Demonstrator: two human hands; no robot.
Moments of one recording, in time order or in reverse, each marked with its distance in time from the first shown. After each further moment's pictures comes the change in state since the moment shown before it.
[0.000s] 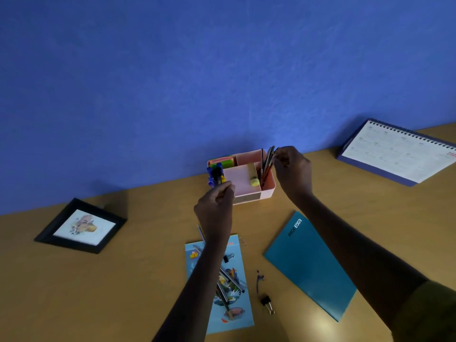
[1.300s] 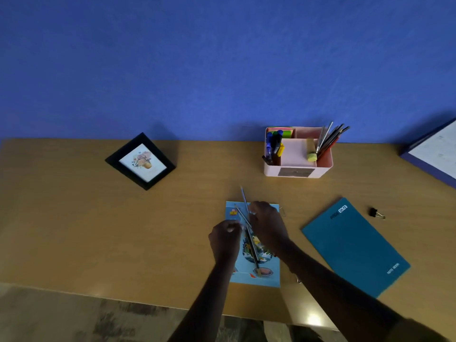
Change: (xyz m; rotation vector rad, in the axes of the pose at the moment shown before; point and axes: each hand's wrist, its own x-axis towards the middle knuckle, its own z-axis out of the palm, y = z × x) left_hand -0.116 -0.129 -0.122 0.287 -0.040 -0.576; right_hand -0.234 -0.074 0.109 -0.100 -0.700 -0.071
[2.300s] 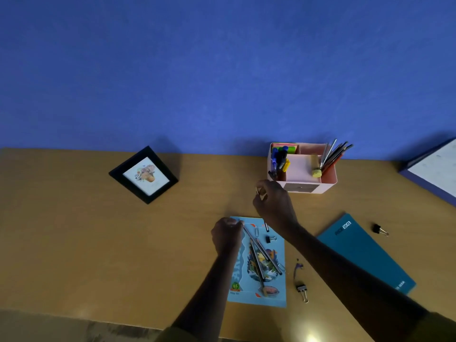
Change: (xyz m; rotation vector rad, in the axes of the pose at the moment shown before) left_hand 0.070 0.013 0.012 0.037 0.006 -0.117; right_hand 0.063 -0.042 -0.055 0.019 0.228 -0.075
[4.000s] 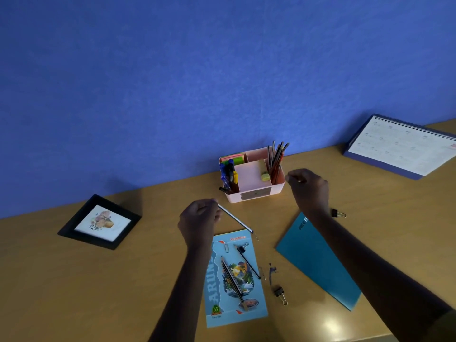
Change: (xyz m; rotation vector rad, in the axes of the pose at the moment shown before) left_hand -0.069 0.151 -0.028 -0.426 -0.048 0.227; right_hand 0.000 0.139 -0.139 0.088 0.439 0.329
